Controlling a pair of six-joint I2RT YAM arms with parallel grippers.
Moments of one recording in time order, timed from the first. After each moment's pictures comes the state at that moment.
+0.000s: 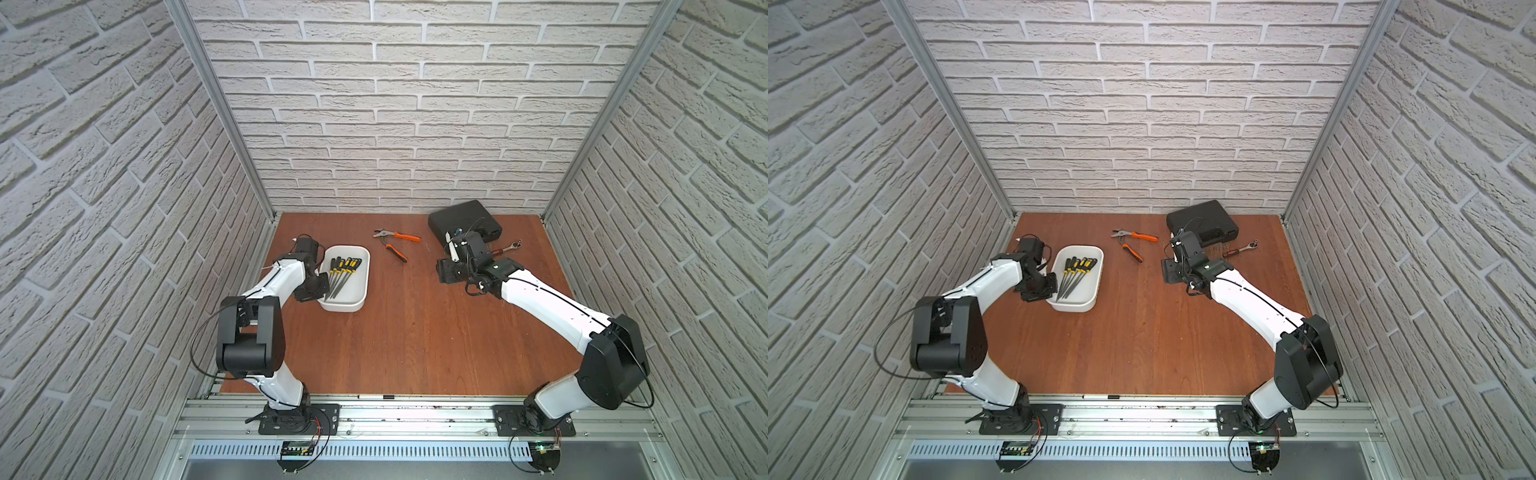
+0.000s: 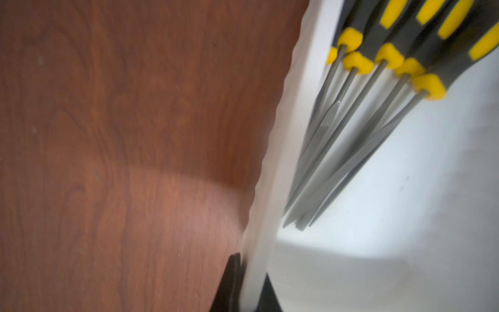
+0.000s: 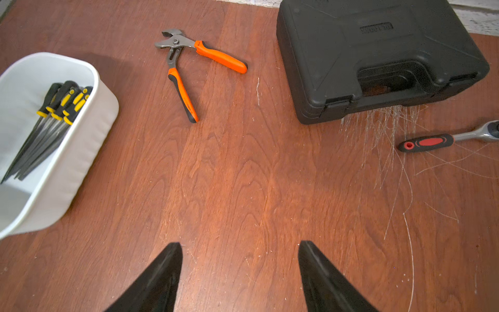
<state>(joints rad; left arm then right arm) -0.07 1.61 1.06 -0.79 -0.01 -0.28 0.50 1.54 1.22 -0.53 0.17 0.28</state>
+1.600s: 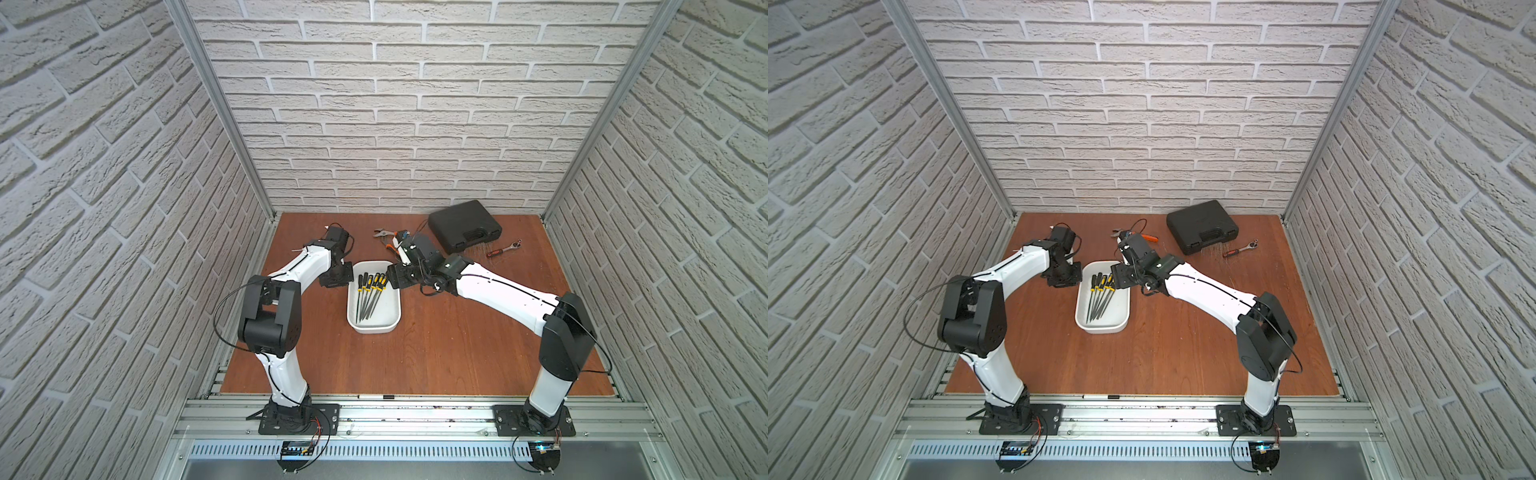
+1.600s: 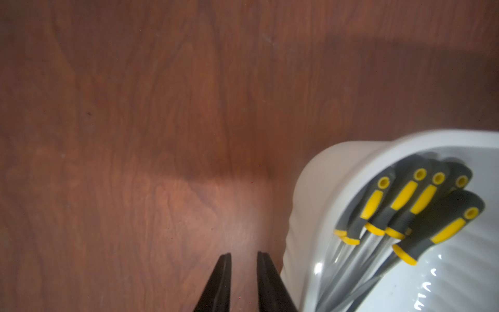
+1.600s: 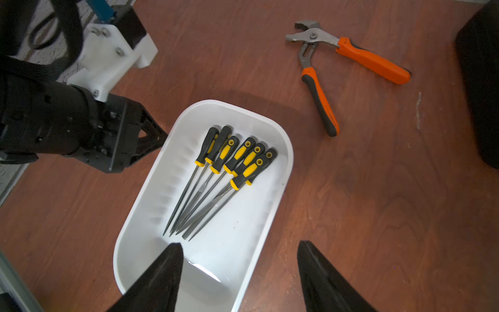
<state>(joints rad) -0.23 1.83 1.32 -0.80 -0.01 -0.33 0.75 1.83 1.54 -0.54 0.07 0.38</state>
